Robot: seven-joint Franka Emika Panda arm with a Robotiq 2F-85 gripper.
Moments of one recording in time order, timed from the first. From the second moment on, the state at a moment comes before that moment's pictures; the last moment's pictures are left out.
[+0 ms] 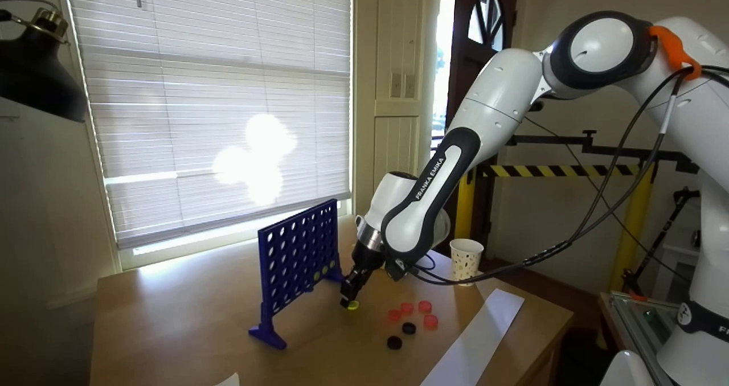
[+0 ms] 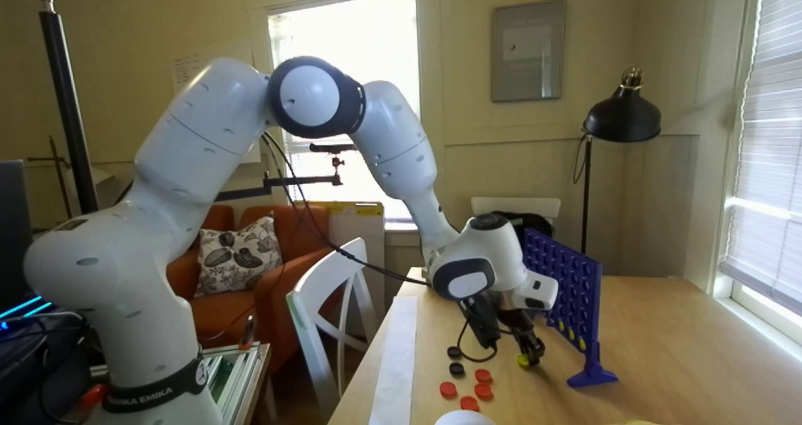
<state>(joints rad) -0.03 0.70 0.12 -2.01 0.17 3.08 -0.08</state>
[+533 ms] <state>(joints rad) -0.02 0.70 0.12 -2.00 0.16 3.08 -0.08</state>
